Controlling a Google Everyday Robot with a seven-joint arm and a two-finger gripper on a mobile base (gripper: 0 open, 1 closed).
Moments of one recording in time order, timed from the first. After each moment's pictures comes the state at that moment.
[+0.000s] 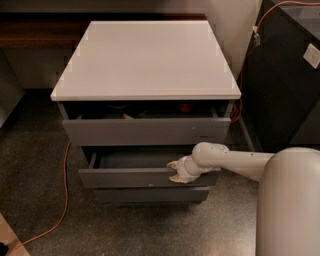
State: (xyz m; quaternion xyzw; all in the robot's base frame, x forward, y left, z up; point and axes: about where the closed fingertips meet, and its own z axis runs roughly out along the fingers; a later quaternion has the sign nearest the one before) arm 0.636 -0.090 0.420 -0.75 0.61 0.05 0.25
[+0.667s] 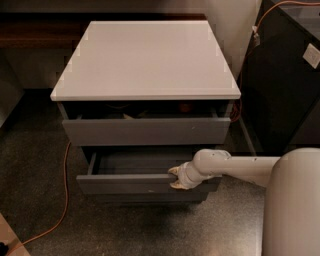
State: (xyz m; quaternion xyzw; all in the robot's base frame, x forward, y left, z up) arm 0.606 -0.092 0.418 -0.74 0.62 0.05 0.25
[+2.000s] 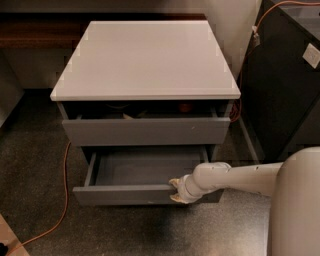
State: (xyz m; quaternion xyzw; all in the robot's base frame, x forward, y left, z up) arm 0.551 -0.082 0.410 -0.72 0.65 0.07 0.23
